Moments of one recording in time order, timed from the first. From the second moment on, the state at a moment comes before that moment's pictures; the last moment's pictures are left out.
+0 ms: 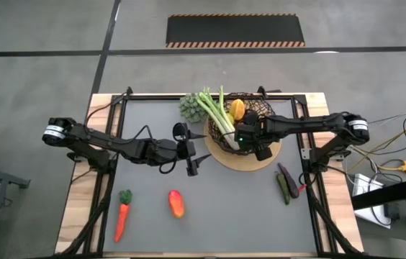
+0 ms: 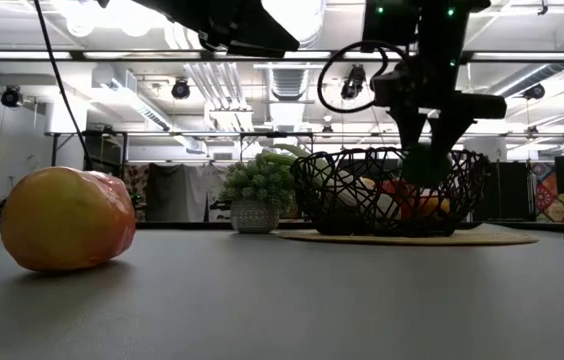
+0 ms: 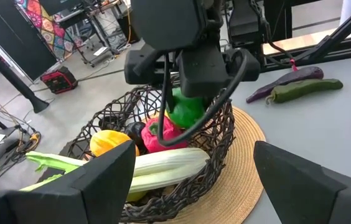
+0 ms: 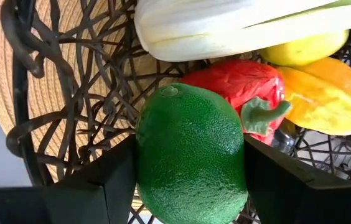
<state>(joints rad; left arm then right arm) -0.15 1.41 0.93 0.21 -0.50 0.20 -0.13 1.53 1.15 -1.04 0.34 -0.52</state>
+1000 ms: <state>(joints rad) -0.15 1.41 0.93 0.21 -0.50 0.20 -0.13 1.54 1.15 -1.06 0.34 -0.48</state>
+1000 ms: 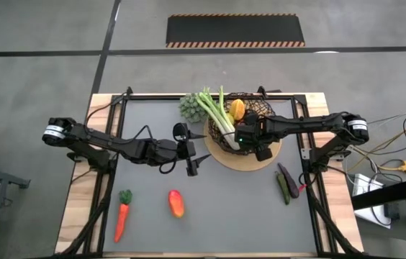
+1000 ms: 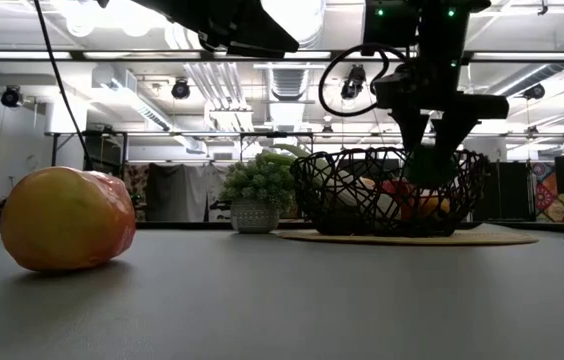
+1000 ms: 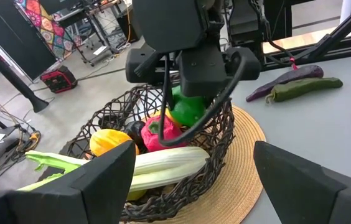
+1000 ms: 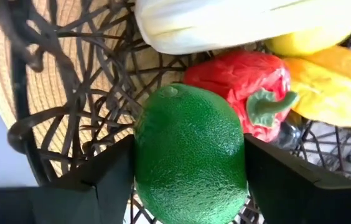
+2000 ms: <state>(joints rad) -0.15 1.41 0.93 0.20 -0.49 0.17 -0.11 1.50 1.22 -0.68 0.40 -0.12</state>
